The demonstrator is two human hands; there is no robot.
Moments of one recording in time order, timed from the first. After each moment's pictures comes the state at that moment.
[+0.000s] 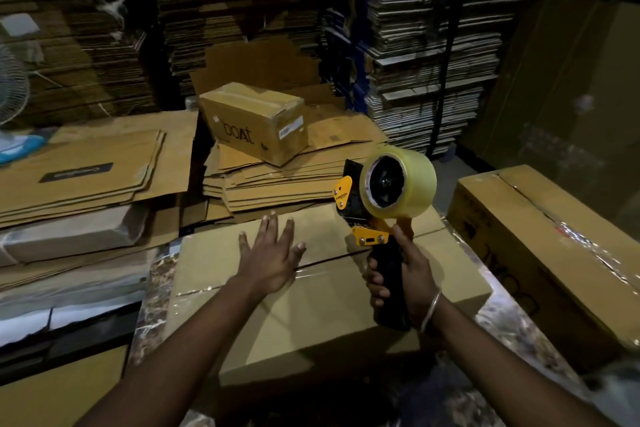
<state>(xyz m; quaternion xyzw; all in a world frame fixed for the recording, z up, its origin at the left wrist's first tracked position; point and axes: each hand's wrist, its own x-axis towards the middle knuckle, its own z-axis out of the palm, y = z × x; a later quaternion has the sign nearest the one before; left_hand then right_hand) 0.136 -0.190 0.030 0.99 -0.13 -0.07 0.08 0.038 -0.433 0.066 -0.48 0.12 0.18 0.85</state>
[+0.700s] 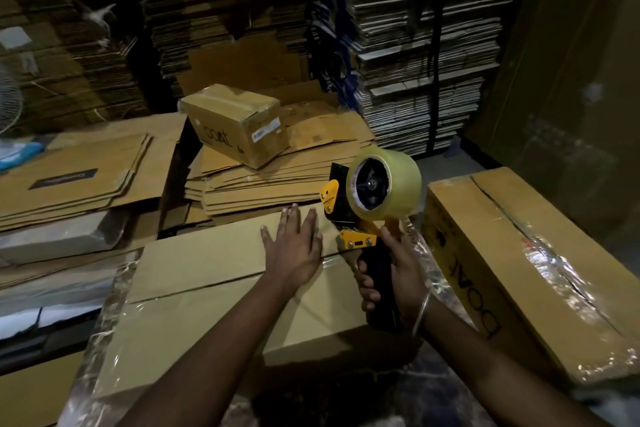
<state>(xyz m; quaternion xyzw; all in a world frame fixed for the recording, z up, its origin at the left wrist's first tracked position) 0.156 -0.389 0.024 0.99 -0.09 -0.01 0.10 0.063 -0.581 0.061 -0.47 0.09 0.22 0.85</state>
